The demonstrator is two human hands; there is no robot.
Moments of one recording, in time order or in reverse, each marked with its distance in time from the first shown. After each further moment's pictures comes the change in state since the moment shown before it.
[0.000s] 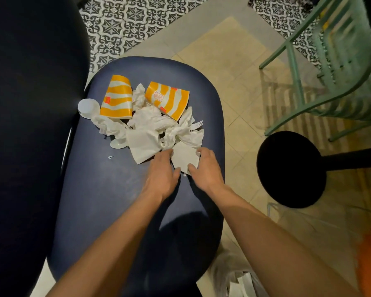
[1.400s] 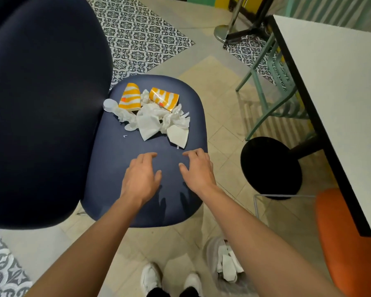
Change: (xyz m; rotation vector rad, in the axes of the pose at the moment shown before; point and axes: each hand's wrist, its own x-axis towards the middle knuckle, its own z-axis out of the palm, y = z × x) left_hand -0.210 -0.002 -0.057 0.236 0.177 0.139; right_hand -0.211 -0.003 -0.018 -0.180 0.198 -0.248
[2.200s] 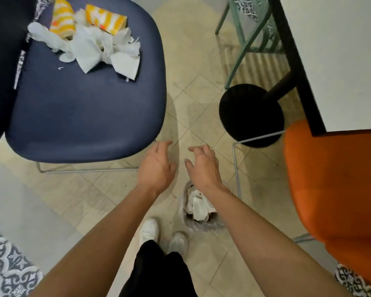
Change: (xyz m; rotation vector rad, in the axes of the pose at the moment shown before) left_hand -0.131 0.102 0.189 -0.081 -0.116 0.130; right_hand -0.149 0.208 0.044 0.045 -0.034 0.146
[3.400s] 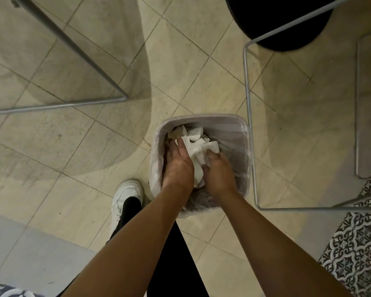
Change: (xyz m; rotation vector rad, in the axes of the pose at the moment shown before) left_hand -0.003 -0.103 0.381 0.352 -0.599 -0.144; right_hand 0.002 0.264 0.256 0.032 -0.270 0.498
